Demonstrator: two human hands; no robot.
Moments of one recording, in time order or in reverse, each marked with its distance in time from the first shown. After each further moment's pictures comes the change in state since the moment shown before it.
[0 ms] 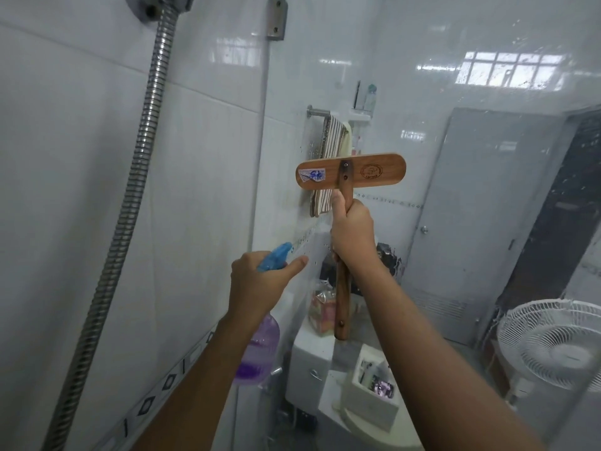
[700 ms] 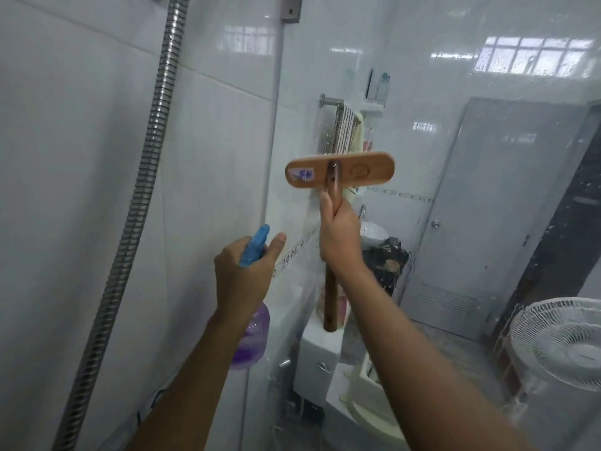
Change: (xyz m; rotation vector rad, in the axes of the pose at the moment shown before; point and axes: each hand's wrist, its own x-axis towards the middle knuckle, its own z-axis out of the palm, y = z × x) left_hand 0.010 -0.018 -0.023 0.009 0.204 0.115; right_hand -0.014 0.008 0.046 0.063 -0.035 -0.078
